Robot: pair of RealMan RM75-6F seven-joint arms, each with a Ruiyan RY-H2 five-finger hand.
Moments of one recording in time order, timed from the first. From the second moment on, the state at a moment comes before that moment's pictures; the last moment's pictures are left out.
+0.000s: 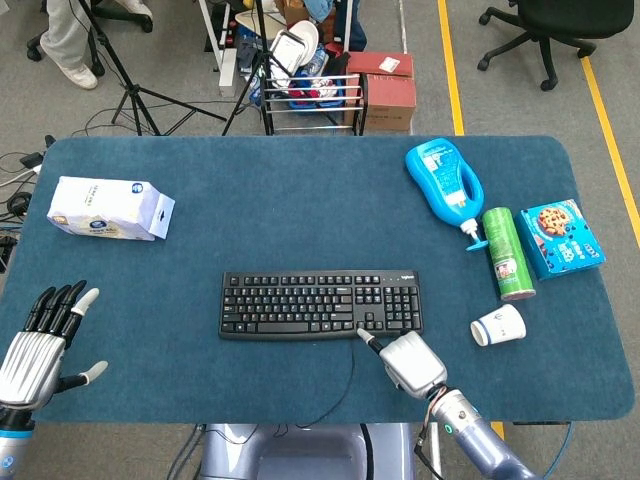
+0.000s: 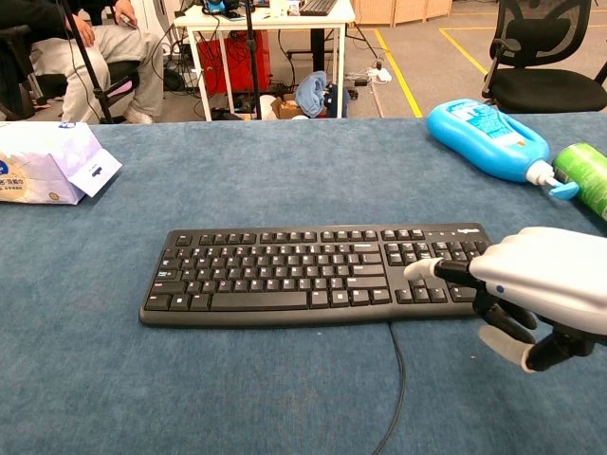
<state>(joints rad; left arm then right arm) -0.08 -1.13 0.02 -1.69 1.67 1.55 0.12 0.47 -1.39 0.03 -1.89 -1.26 0.96 -0.77</state>
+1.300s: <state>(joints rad) -0.09 -1.14 0.02 -1.69 1.67 1.53 0.11 0.63 -1.49 0.01 -1.80 -0.99 0.97 -0.80</state>
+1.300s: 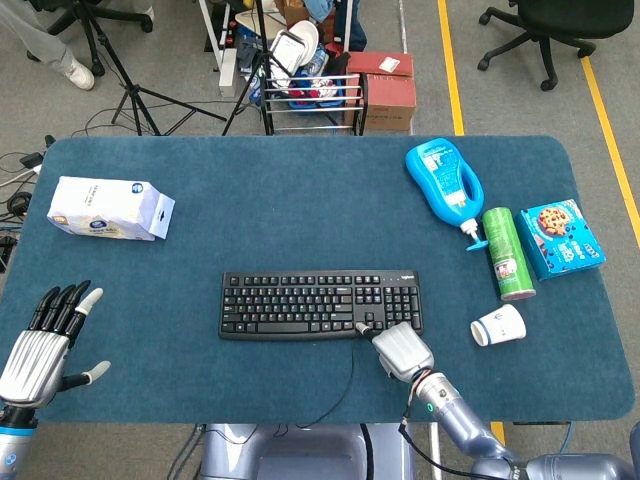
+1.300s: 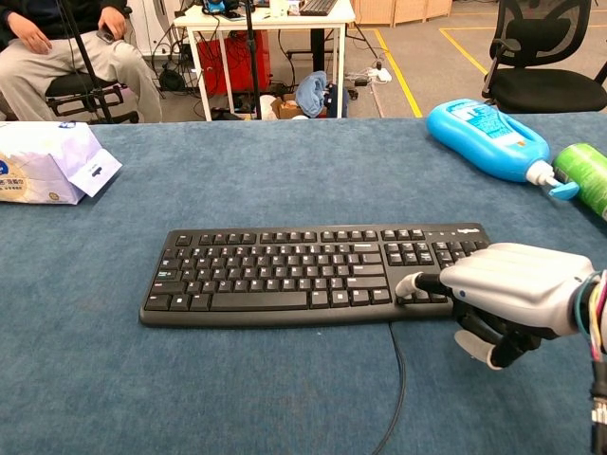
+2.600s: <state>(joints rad) -0.09 -1.14 0.03 -1.69 1.67 1.52 0.10 0.63 -1.34 0.00 -1.93 -1.03 1.13 -0.74</state>
